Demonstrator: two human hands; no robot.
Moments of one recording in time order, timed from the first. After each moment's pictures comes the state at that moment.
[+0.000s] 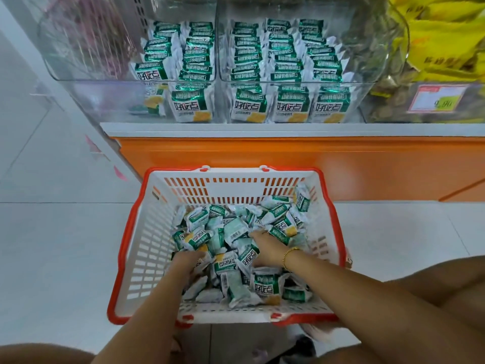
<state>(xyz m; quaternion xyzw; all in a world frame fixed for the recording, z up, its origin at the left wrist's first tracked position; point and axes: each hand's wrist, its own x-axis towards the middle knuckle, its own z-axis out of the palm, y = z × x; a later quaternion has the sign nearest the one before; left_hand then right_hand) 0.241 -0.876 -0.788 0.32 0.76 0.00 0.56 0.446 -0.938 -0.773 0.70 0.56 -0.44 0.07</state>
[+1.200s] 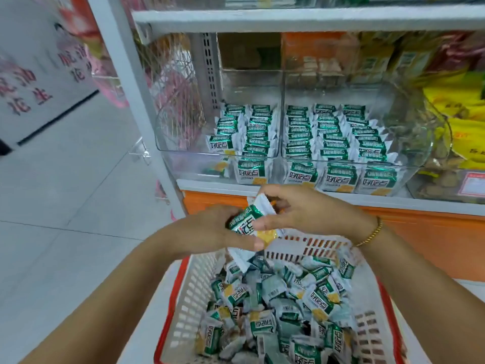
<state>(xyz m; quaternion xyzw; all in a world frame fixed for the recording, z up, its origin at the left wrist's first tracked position) 0.229 -0.822 -0.495 0.76 0.41 -0.02 0.50 0.432 -0.859 -0.495 0.50 0.75 -0.39 -0.20</state>
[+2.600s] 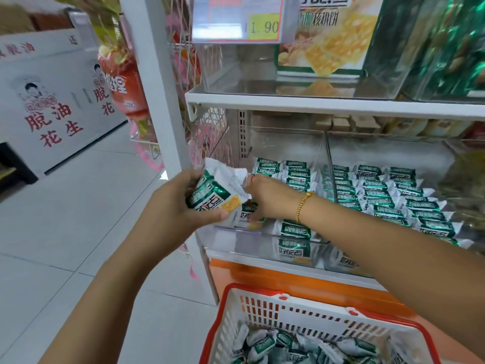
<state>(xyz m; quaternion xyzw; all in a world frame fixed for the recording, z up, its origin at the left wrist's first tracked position) 0.174 -0.705 -0.424 0.74 0.51 0.32 0.29 0.377 -0.639 -0.476 0.55 0.83 -0.06 0.00</state>
